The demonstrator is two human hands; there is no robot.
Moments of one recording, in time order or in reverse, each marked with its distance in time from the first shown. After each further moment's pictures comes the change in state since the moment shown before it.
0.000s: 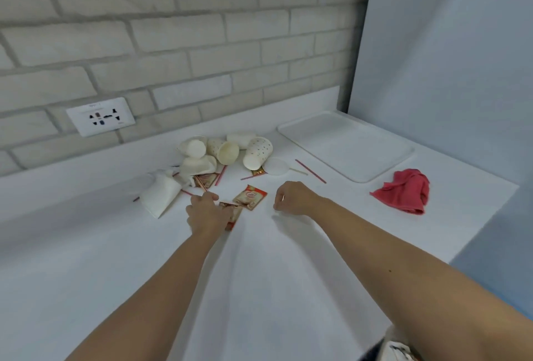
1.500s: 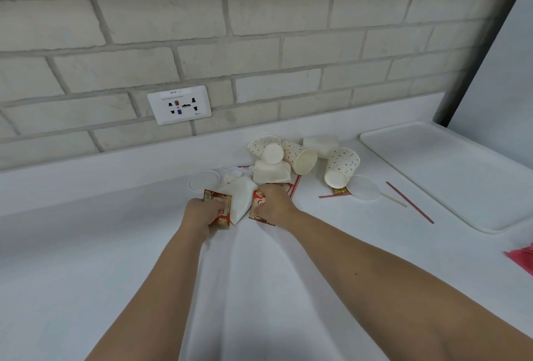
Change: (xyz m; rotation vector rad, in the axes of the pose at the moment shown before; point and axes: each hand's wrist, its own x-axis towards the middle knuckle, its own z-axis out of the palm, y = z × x) left_hand 0.100 -0.086 -0.091 -0.719 -0.048 -0.471; right_hand 0.125 -0.158 0.084 0.278 0.026 -0.232
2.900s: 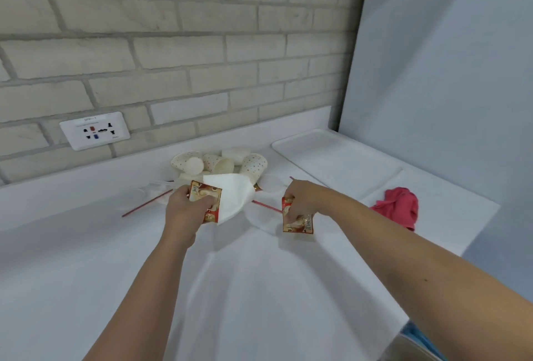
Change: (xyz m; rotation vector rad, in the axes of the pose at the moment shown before) left_hand -0.146 0.012 0.073 -0.058 -0.214 0.404; right_hand -0.172 0.062 -0.175 -0.290 -0.164 0.307
